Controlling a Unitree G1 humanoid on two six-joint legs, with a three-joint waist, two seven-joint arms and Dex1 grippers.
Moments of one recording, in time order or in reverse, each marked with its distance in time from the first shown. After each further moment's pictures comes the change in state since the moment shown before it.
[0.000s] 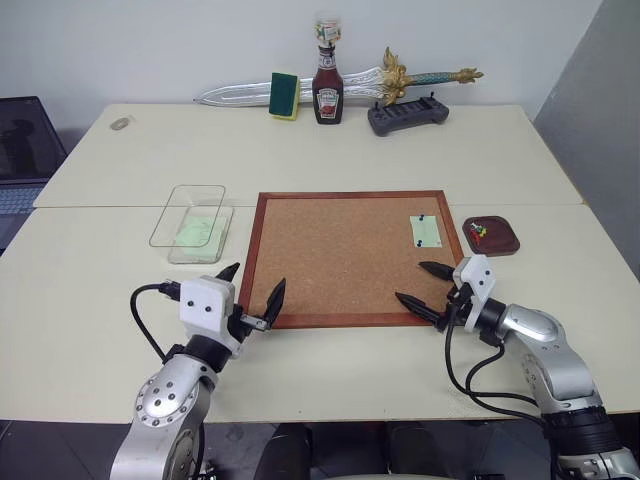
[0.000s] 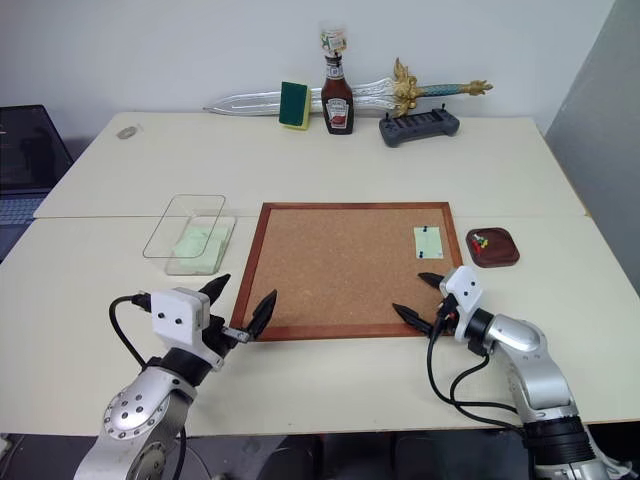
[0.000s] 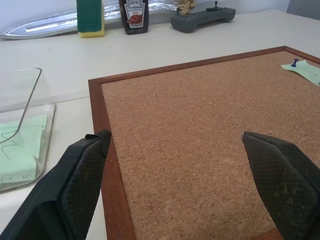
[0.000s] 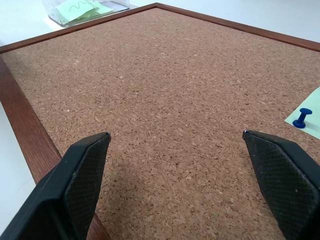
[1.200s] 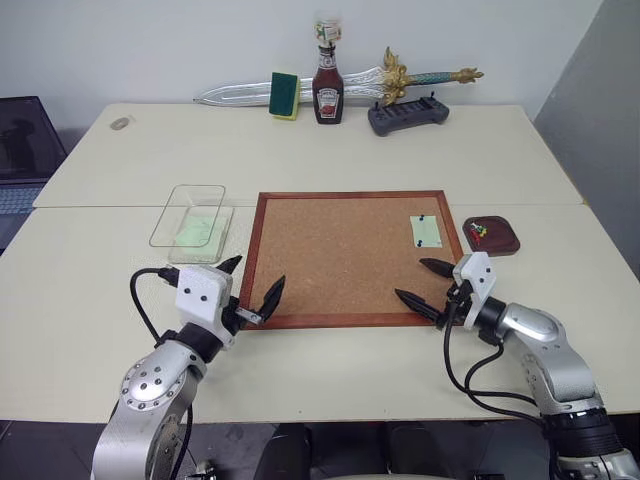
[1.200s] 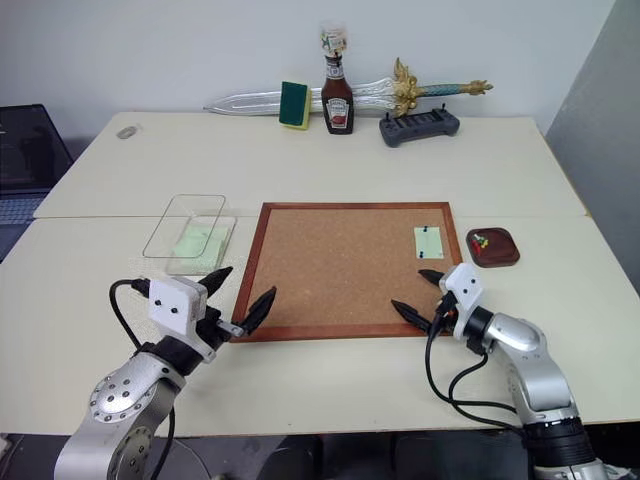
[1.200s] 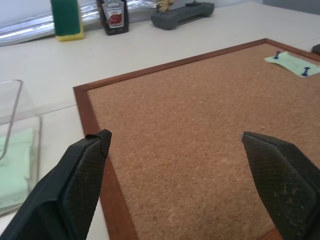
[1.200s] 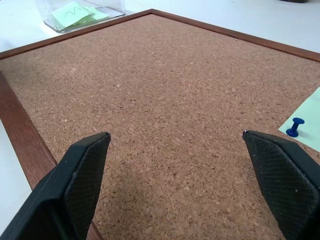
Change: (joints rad) left arm -0.081 0.107 0.043 0.040 -0.077 0.043 -0.118; right arm 0.019 0.006 0.000 -0.049 0.003 0.026 -0.042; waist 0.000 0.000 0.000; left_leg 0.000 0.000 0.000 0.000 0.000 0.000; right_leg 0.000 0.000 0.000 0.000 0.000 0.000
